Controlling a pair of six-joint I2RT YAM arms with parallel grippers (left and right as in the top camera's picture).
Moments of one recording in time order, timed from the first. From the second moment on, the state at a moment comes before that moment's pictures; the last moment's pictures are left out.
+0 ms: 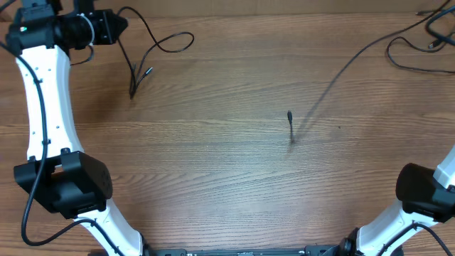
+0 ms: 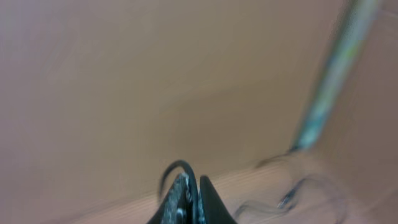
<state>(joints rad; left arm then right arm) 0.22 2.00 2.10 -0.94 0.67 0.08 -0.33 1.93 2.60 -0.94 -0.05 0.07</state>
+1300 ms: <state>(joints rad) 0.06 2.00 2.10 -0.96 0.68 0.13 -0.79 1.90 2.45 -0.58 0.02 -0.19</state>
